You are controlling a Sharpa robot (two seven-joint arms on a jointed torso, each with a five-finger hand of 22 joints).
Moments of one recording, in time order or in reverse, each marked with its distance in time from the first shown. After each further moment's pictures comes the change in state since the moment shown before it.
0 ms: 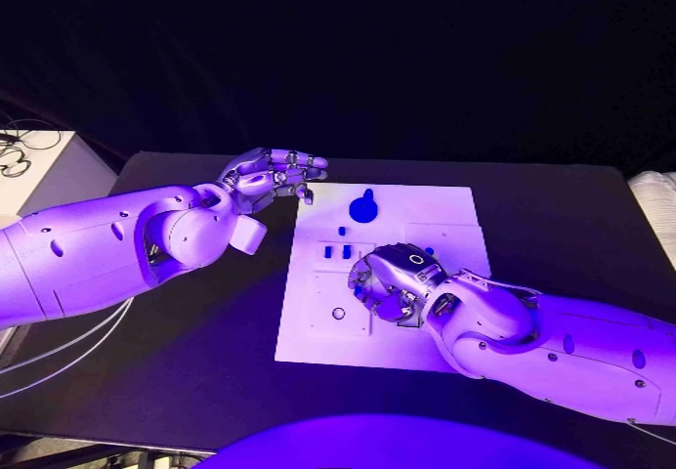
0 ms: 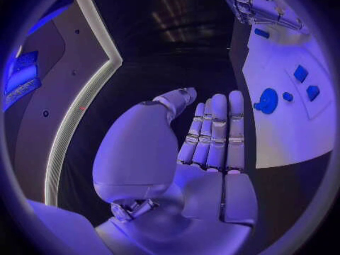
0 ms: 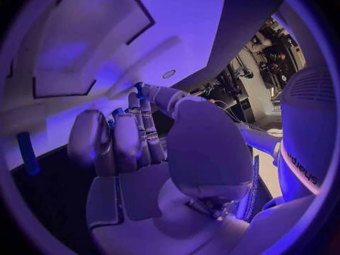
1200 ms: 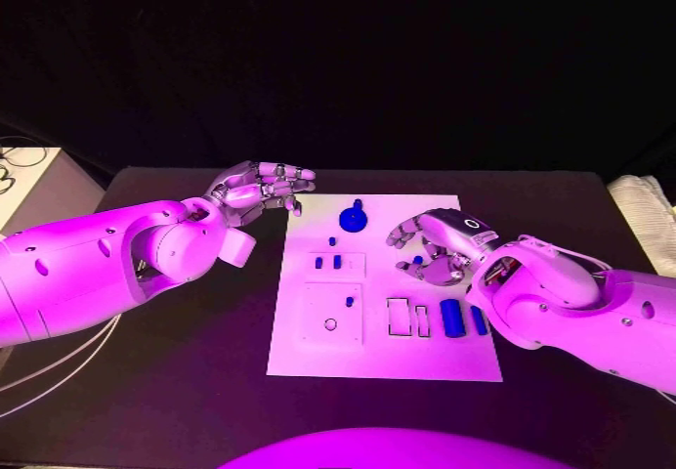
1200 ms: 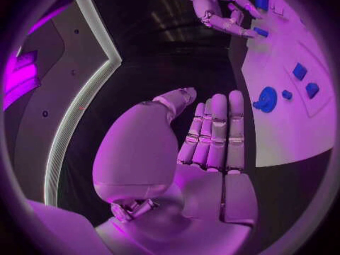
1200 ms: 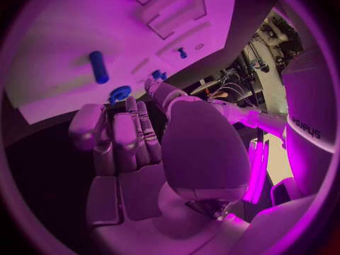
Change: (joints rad) left arm 0.000 0.004 0.000 -0.014 0.000 0.007 -0.006; left_hand 0.000 0.000 -0.003 0.003 0.000 0.000 0.000 0.000 0.000 -0.003 -0.004 0.000 0.000 0.000 0.000 0.000 -0.001 0.000 0.000 0.000 -0.004 -0.003; right arm 0.133 -0.208 0.011 0.061 0.124 -0.027 0.035; right_hand 0.058 0.001 -0.212 0.055 0.003 -0.082 0.008 -0.102 -0.021 -0.157 0.012 0.178 -0.009 -0.005 0.006 0.081 -0.035 0.013 0.021 0.014 -0.032 0.002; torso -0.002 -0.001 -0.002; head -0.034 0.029
